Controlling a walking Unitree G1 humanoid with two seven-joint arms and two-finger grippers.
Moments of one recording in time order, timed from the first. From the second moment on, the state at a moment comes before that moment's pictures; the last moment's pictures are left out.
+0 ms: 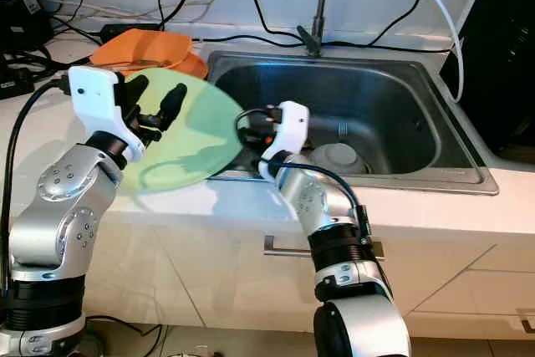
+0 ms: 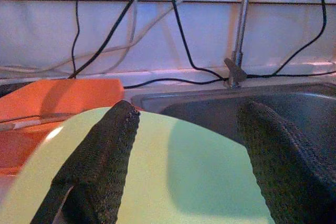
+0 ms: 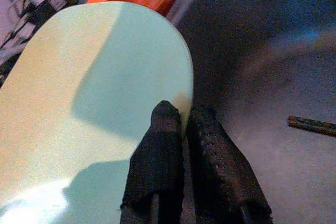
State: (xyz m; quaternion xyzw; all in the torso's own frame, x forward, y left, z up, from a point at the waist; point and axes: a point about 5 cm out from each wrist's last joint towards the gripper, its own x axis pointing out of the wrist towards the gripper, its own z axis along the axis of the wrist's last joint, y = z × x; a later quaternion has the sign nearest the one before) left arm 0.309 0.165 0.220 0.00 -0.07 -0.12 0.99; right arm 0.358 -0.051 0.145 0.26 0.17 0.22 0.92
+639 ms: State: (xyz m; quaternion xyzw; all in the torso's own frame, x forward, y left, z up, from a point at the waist) left arm 0.311 0.170 0.219 -0.03 -0.09 -0.10 0.99; right arm 0.373 -0.151 0.137 0.35 0.15 -0.04 0.92
